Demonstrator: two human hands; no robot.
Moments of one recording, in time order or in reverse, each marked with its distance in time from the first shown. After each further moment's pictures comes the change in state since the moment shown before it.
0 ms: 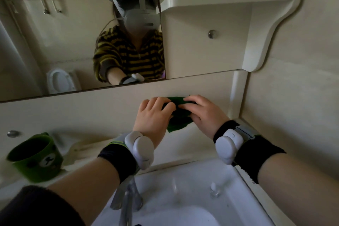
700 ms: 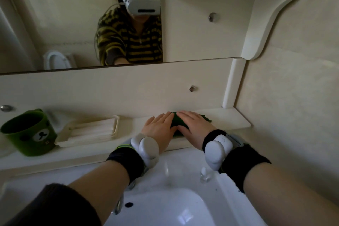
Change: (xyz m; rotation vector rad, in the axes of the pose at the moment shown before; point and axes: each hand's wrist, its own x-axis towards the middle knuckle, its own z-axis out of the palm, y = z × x) left_hand -0.042 0.029 0.059 -0.184 -0.591 -0.269; right_hand -0.044 0.012 0.048 -0.057 -0.483 0.273
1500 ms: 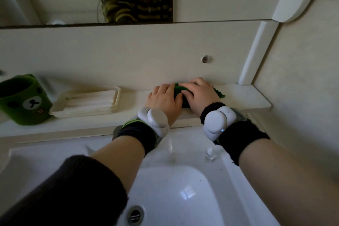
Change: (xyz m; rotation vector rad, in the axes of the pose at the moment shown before) left_hand 0.011 0.002 0.015 -0.115 0.198 -0.200; right_hand 0.035 0.001 0.018 0.120 0.248 0.099
